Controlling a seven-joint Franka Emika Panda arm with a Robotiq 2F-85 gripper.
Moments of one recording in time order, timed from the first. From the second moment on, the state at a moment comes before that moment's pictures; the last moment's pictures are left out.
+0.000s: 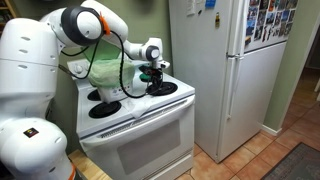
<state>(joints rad) 0.13 0.42 -0.03 -1.72 0.07 2.10 0.54</state>
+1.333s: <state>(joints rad) 0.08 0.39 -0.03 -1.82 0.17 2.32 0.48</state>
